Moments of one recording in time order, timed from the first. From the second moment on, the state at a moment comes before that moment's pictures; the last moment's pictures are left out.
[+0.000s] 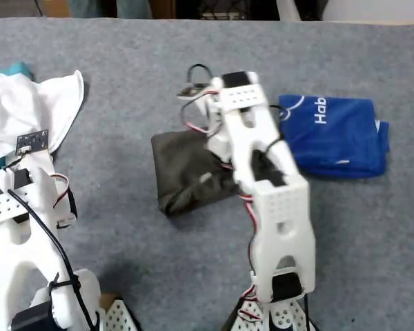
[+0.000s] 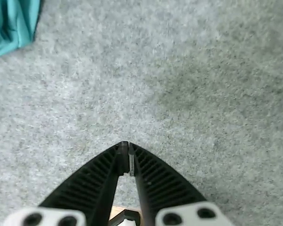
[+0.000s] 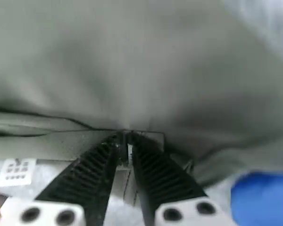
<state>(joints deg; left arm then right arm) -27.4 -32.7 50.2 75.7 -6.8 -10.5 39.3 -27.0 100.6 33.1</state>
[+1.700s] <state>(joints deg) 9.1 27.8 -3.7 61.2 8.5 11.5 -9.9 34.0 79.9 7.6</state>
